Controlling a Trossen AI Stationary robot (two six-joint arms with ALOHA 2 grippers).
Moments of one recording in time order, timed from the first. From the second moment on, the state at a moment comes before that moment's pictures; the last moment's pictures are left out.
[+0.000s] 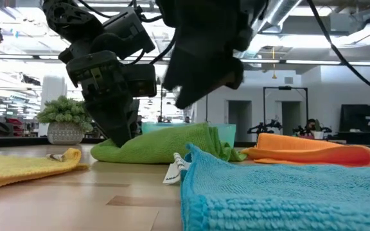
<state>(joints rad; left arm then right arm) -0.08 1.74 0.77 -0.06 0.28 -0.34 0.38 2.02 1.49 -0.49 0.05 0.57</state>
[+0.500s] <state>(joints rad) -0.08 1.74 0.77 -0.06 0.29 -0.29 0.36 2.06 1.49 -0.59 0.17 0.47</state>
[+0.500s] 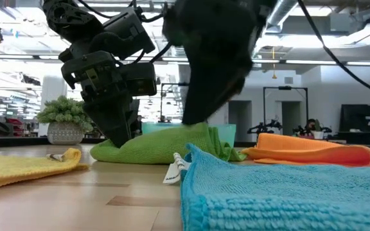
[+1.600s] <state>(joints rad) -0.08 1.74 0.77 -0.08 0.31 -0.29 0.30 2.11 1.55 -0.61 -0.12 0.69</state>
